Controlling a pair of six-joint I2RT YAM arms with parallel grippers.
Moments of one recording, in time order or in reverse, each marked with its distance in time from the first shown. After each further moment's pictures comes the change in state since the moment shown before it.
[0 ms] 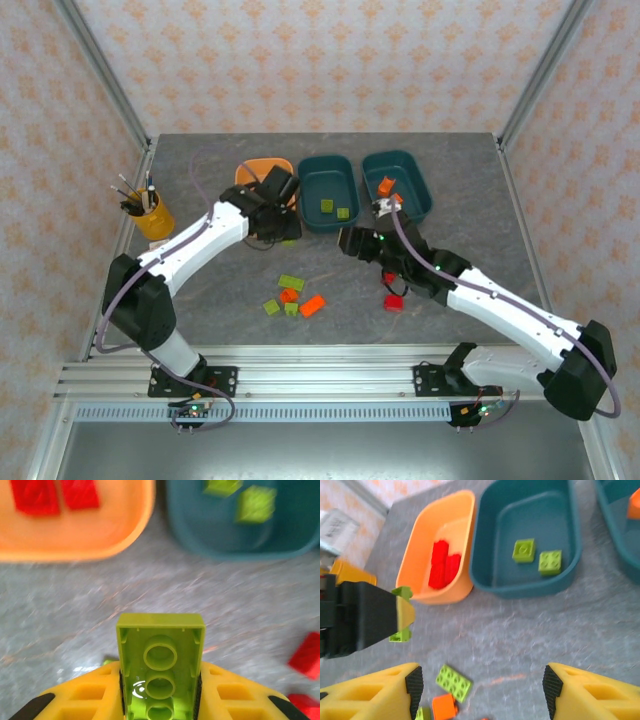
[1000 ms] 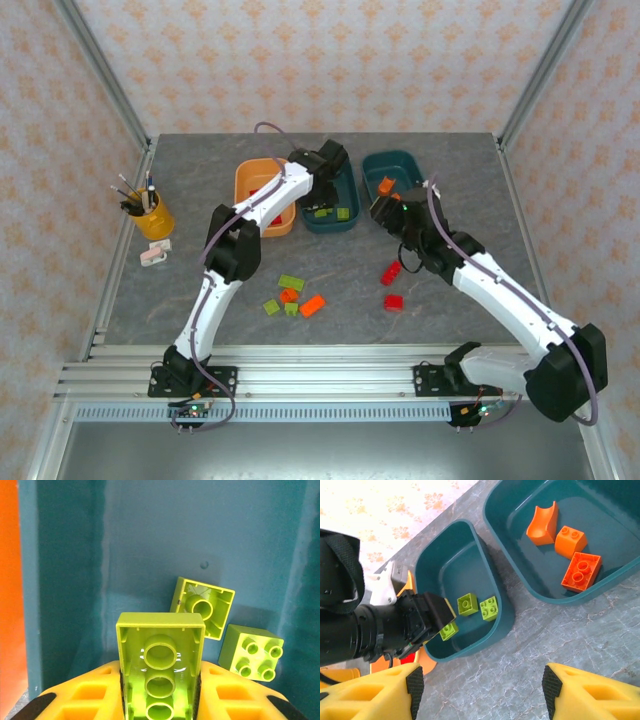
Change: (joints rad) left arm 0.003 0.793 0.847 -0.241 -0.105 -0.112; right arm -0.255 0.053 0.040 -0.027 -0.023 0.202
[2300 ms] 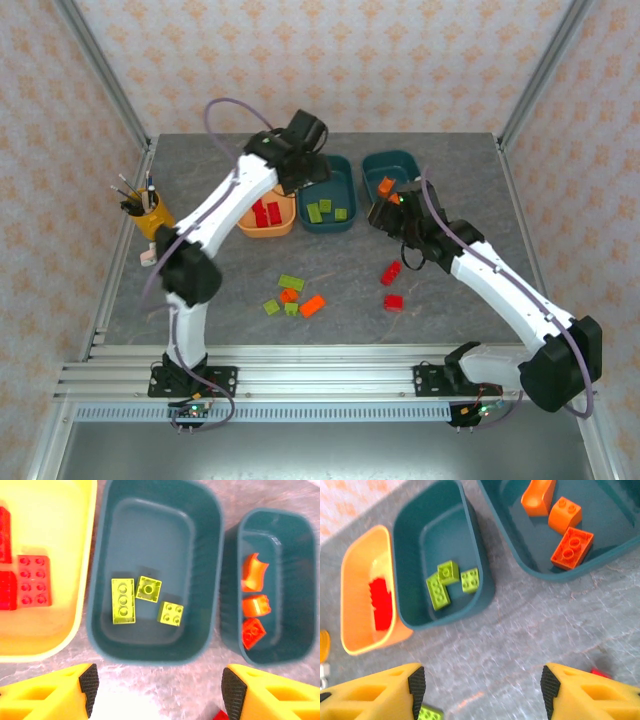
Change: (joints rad) left arm 0.005 -0.495 -0.257 0.065 0.029 -0.033; right arm -0.005 0.054 0.110 -0.215 -0.088 -0.129
